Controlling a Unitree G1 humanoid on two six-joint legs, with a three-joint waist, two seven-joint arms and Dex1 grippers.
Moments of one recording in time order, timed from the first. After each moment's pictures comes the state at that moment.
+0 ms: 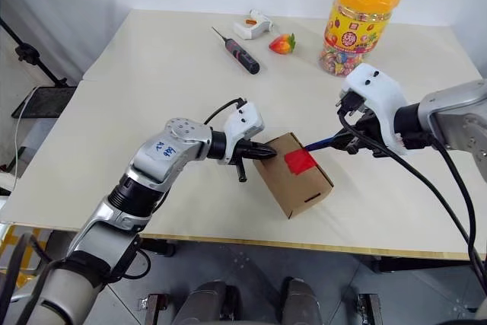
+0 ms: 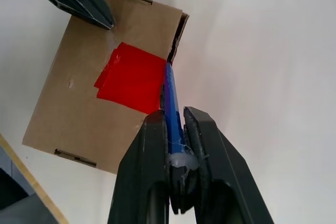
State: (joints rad) left arm -0.91 0.30 -0.39 0.09 -0.16 0.80 -0.81; right arm -0.97 -1.14 0.12 -0.40 0.68 1.58 0.82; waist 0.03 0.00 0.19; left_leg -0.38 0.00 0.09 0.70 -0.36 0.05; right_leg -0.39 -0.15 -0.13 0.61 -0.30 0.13
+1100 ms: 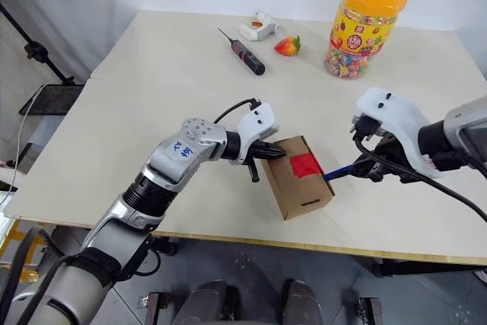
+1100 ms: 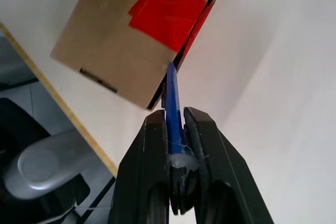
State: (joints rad) left arm -0.94 0.24 -0.41 0.12 -0.11 0.83 -0.75; right arm -0.95 -1.40 0.16 -0.49 0.94 1.61 0.85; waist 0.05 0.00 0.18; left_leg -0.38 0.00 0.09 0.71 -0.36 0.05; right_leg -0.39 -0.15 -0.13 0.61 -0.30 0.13
